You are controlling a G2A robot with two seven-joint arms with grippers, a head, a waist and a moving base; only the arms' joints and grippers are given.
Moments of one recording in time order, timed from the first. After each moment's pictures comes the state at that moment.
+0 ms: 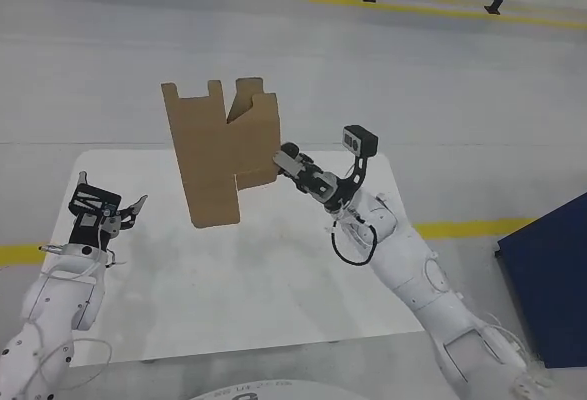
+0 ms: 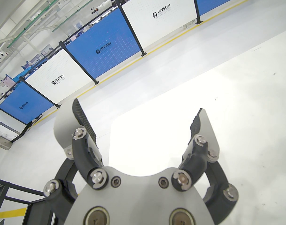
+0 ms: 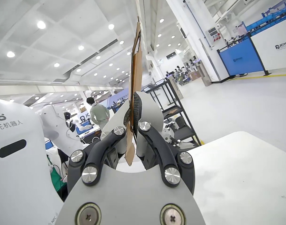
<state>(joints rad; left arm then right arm) 1.59 -1.18 -1.34 -1.67 1.68 0.05 0.03 -1.20 -1.02 1.08 -1.51 0.14 -1.01 0.30</state>
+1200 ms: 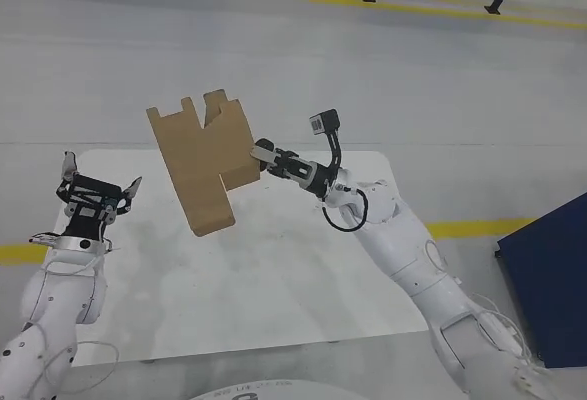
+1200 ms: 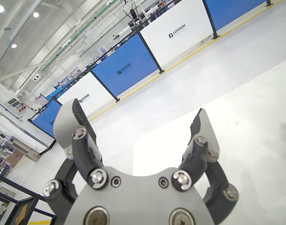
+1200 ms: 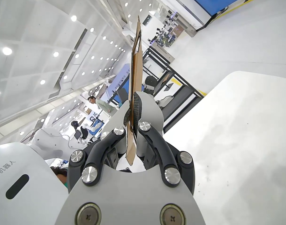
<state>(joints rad) 1.59 -1.18 -1.34 -1.77 1.81 0.14 0.05 -1.10 -1.02 1.04 -1.46 0.42 -0.58 0.66</state>
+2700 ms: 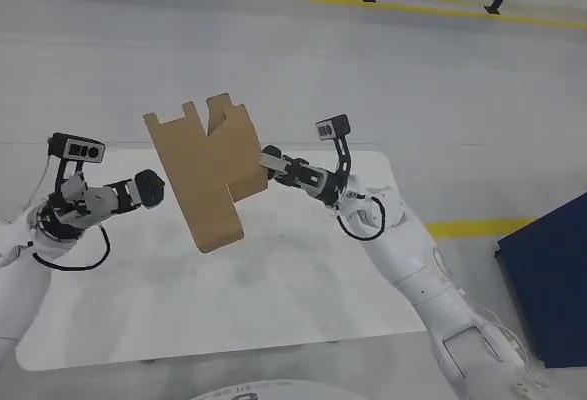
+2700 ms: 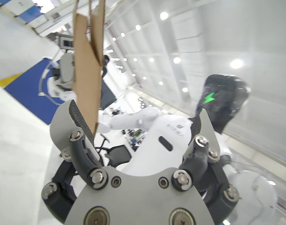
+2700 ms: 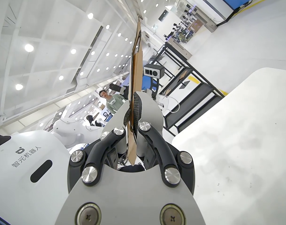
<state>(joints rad) 1.23 -1.05 -1.26 -1.43 -1.15 -0.49 -1.33 -1.18 -1.03 1.13 -1.53 0.53 -0.60 0.80</state>
